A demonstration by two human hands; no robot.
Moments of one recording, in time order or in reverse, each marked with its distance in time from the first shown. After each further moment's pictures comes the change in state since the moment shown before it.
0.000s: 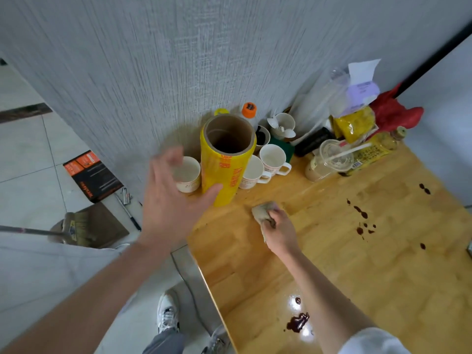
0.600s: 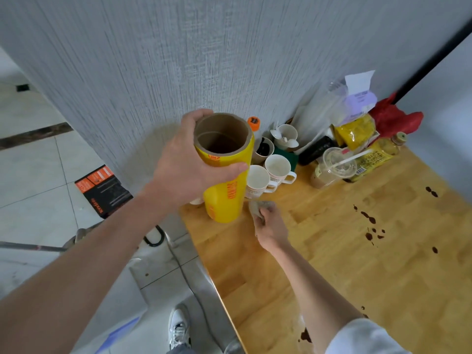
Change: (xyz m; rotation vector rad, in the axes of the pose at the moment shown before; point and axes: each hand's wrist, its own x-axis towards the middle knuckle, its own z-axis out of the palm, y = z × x) left_hand 0.068 0.052 -0.033 -0.175 -0.289 0.132; right_hand 0.025 -0.042 0.026 -0.090 0.027 -0.030
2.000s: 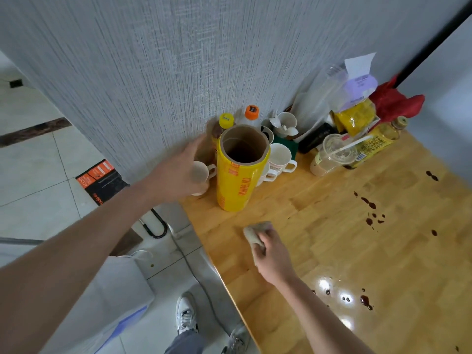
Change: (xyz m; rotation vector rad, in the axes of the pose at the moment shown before) left_hand 0.015 -0.092 0.000 0.423 -0.410 -0.073; right_hand -0.098 0.009 0.010 0.039 -0.044 -0.091
